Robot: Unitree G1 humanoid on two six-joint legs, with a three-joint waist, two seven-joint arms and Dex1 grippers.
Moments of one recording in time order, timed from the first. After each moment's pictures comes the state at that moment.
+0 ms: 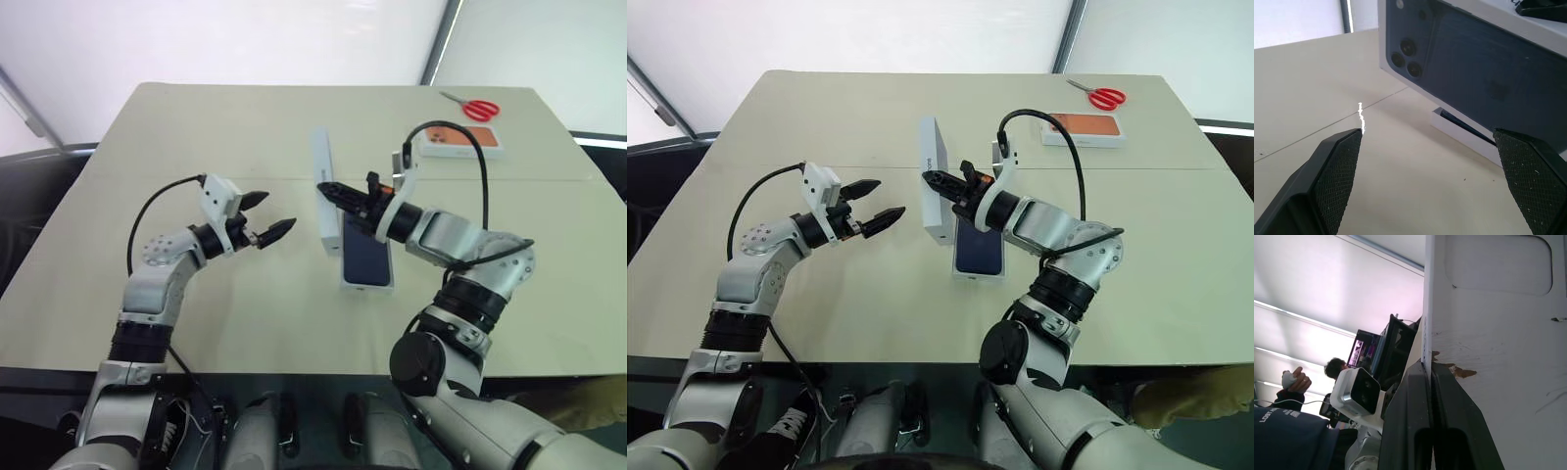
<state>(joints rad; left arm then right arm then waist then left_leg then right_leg) -0.51 0.41 0.03 0.13 -0.37 0.28 -0.82 -0.88 0.16 -0.81 -0.03 1.08 1.61 -0.15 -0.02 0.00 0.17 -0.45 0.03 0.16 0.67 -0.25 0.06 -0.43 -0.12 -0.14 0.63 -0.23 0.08</state>
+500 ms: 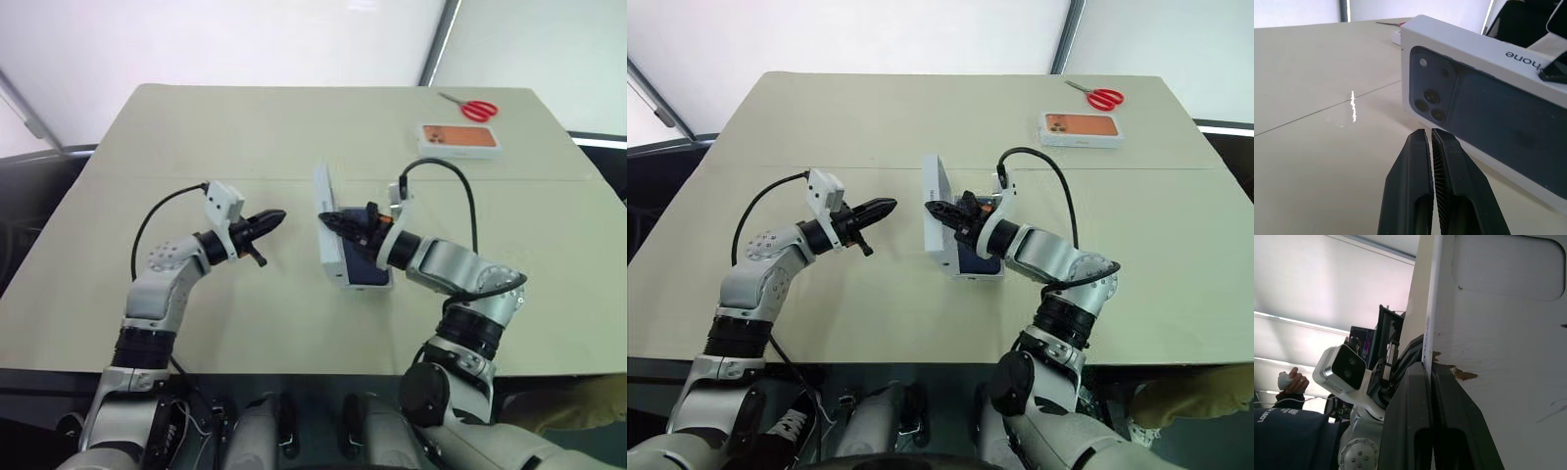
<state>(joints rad) -0.49 0.39 0.03 0.10 -0.39 0.34 -0.79 -0.67 0.13 -0.65 -0.01 1.47 1.52 -0.42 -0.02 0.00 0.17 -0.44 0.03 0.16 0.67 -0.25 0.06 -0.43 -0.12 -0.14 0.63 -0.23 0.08</state>
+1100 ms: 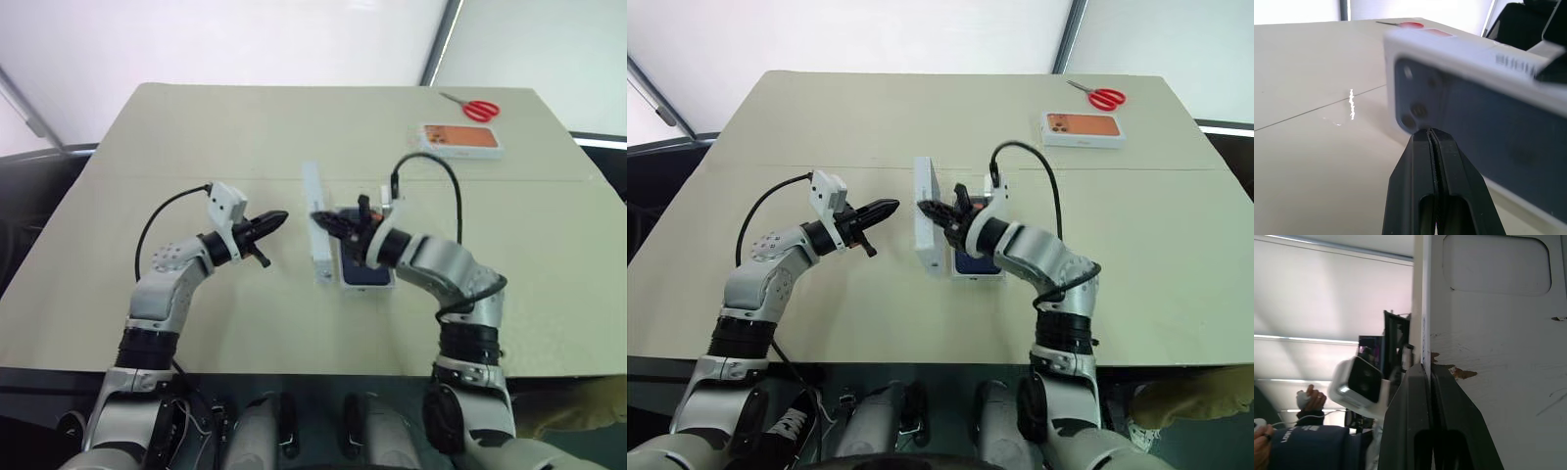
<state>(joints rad) -0.48 0.38 0.02 0.10 -0.40 0.35 -0.78 -0.52 -0.06 -0.27 0.01 1.86 1.08 -0.64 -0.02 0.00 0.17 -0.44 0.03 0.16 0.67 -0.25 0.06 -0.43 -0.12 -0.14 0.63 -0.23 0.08</state>
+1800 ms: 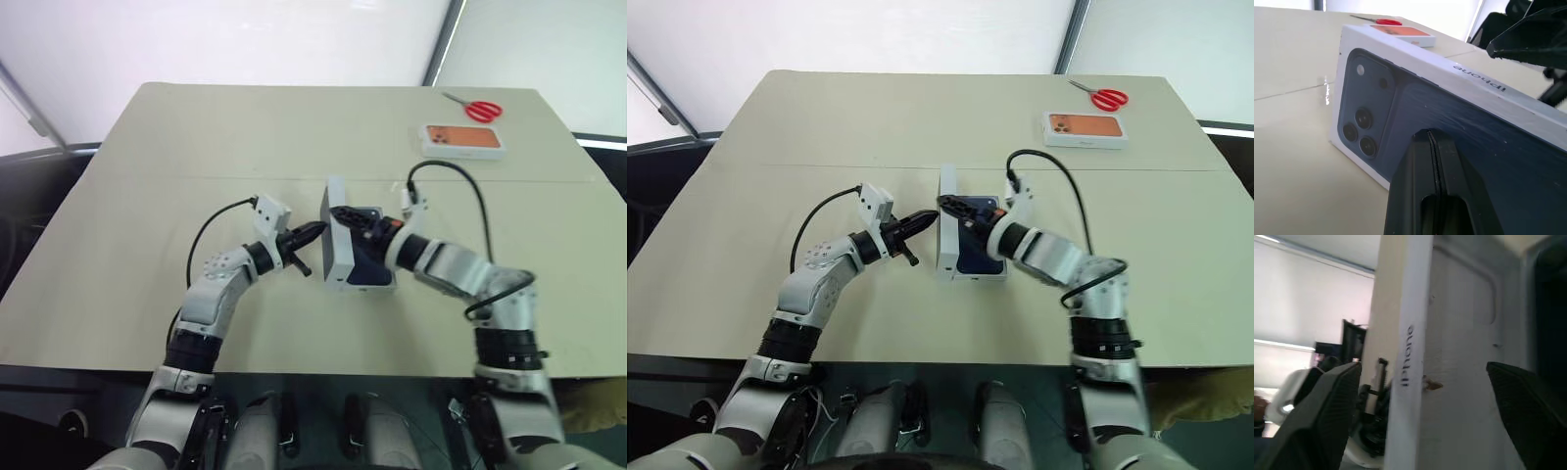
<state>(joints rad) -0.51 0.18 -0.07 0.18 -0.32 0.31 -0.71 -0.53 -0.40 -0.15 -0.04 1.52 0.97 -0.26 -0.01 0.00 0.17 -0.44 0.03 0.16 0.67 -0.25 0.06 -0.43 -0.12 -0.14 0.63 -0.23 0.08</state>
